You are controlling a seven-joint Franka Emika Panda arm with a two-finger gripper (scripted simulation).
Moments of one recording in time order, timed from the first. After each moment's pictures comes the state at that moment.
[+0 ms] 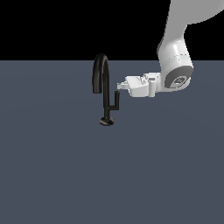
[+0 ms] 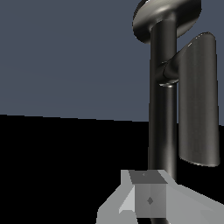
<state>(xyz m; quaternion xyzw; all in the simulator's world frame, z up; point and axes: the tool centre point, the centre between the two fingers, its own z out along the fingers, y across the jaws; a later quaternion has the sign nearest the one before) 0.104 -0.031 0.179 -0.53 0.51 0.46 0.49</state>
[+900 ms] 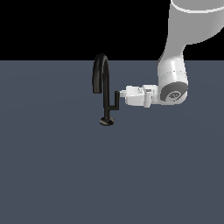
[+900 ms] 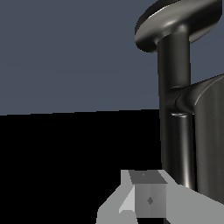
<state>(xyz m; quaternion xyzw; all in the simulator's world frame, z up) 0.110 -0.026 0.142 -0.46 0.54 0.48 0.52</state>
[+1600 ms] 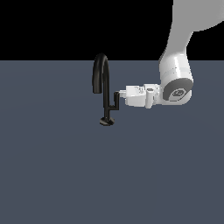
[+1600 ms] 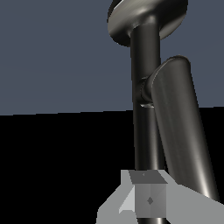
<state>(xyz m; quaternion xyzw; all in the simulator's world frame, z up) 0.082 -0.023 0.151 -0.46 0.54 0.48 0.52</state>
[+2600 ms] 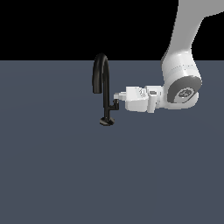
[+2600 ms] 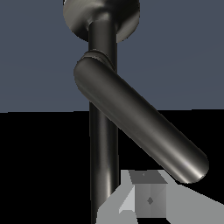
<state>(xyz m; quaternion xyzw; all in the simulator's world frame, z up) 0.037 -0.018 0.155 -0.47 0.53 0.47 0.52</state>
